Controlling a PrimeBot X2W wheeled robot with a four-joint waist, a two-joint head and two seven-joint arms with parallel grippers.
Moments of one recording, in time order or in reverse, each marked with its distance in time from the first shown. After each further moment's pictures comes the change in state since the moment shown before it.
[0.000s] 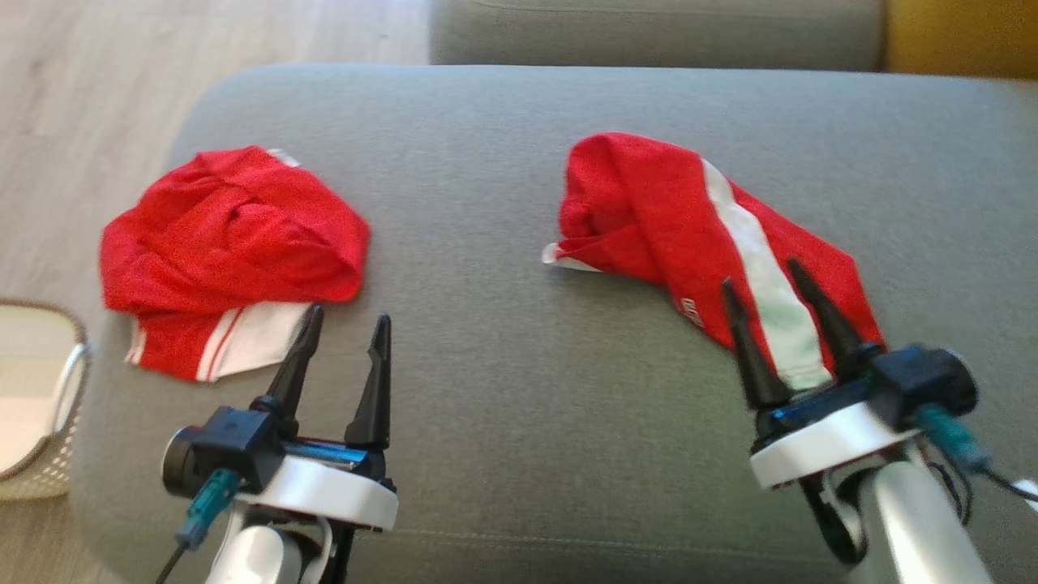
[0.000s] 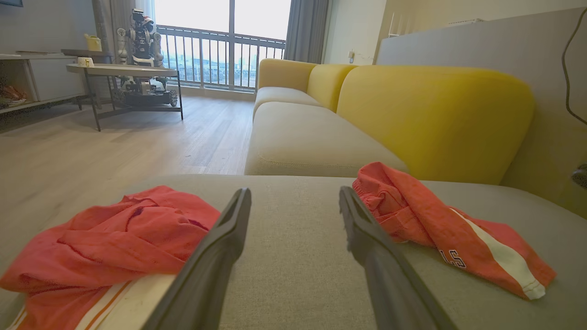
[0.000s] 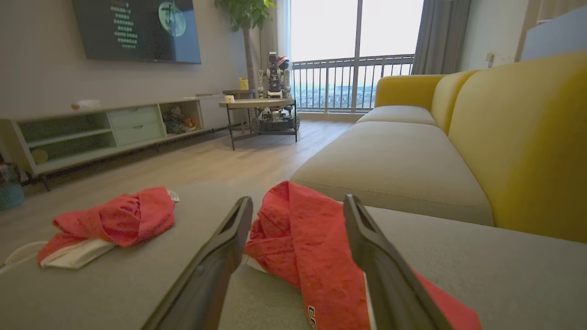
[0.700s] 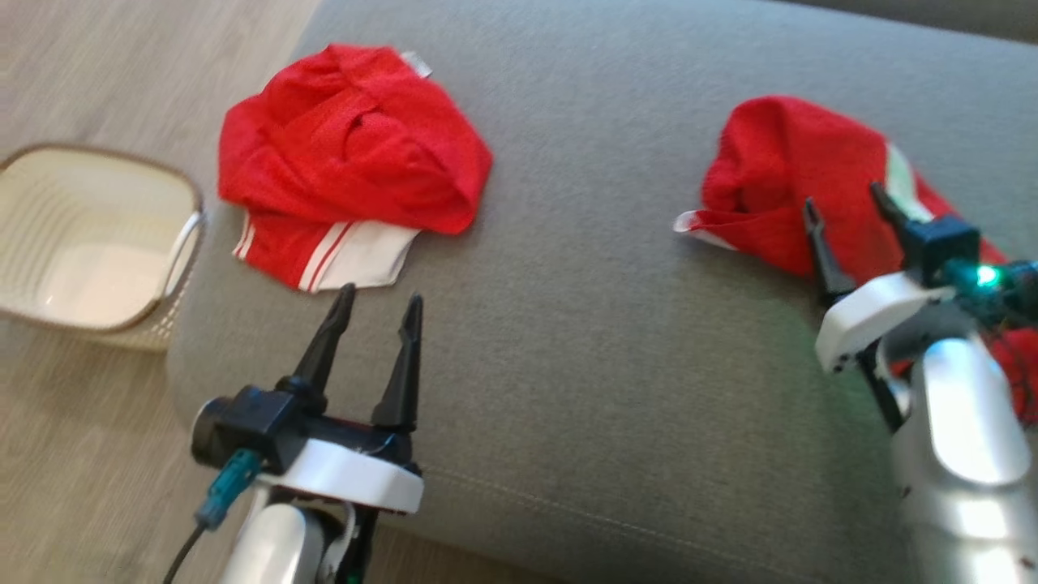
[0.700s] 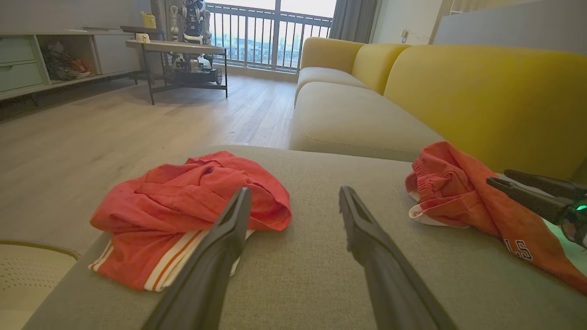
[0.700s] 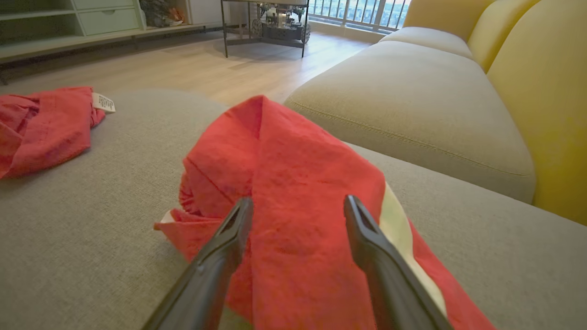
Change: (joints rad) left arm -0.032 -0.081 0.036 0.019 0.067 -0.105 0.000; right arm -0.326 -0.007 -0.229 0.404 -0.277 0.000 0.080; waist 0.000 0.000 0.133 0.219
